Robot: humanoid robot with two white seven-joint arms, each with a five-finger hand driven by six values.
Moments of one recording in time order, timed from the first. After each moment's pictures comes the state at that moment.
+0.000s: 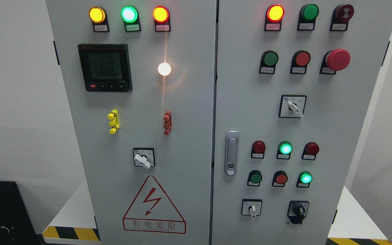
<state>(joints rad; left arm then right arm) 0.00 -0.10 -0.14 0.00 0.10 -0.06 0.15 0.11 0.09 -0.04 -1.17 0.68 -0.15 -0.12</state>
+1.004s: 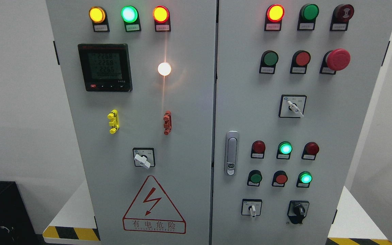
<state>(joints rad) 0.00 -0.10 -0.14 0.00 0.10 -0.06 0.15 0.07 0.12 -0.11 -1.52 1.12 0.00 -0.15</state>
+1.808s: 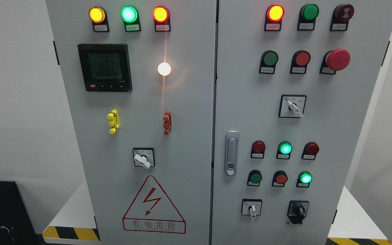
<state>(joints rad) 0.00 -0.10 -0.14 0.00 0.10 -0.06 0.15 -0.06 0.12 -0.13 -1.59 1.23 0.08 -0.11</state>
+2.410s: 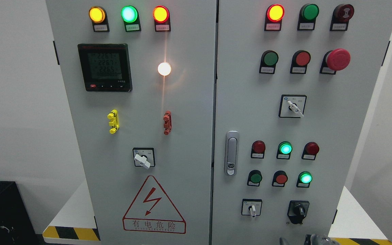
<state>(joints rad) 0.00 -0.10 -0.14 0.00 0.10 -0.06 0.15 -0.13 0.11 -0.14 -1.59 1.24 0.12 -0.09</state>
